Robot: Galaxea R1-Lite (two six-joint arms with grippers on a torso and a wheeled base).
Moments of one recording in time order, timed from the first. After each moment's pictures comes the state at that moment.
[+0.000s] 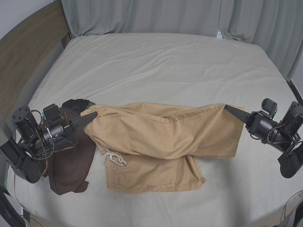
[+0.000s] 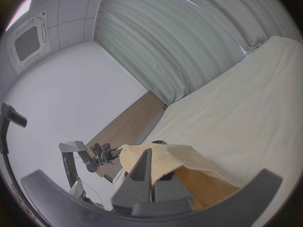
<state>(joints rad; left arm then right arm) -0.08 1.88 -0.46 -1.55 -0.81 -0.30 0.21 1.77 -0.41 -1.54 0.67 0.61</state>
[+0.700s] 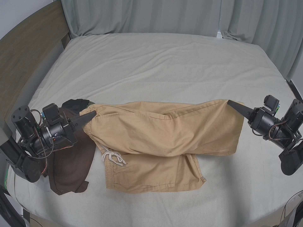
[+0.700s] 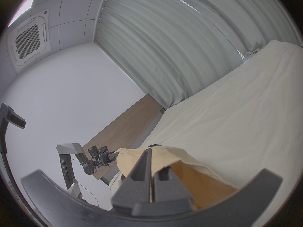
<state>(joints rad) -0.07 1.88 -0.46 -1.55 -0.81 -0.30 0.18 1.77 -0.44 -1.54 0.67 0.61</state>
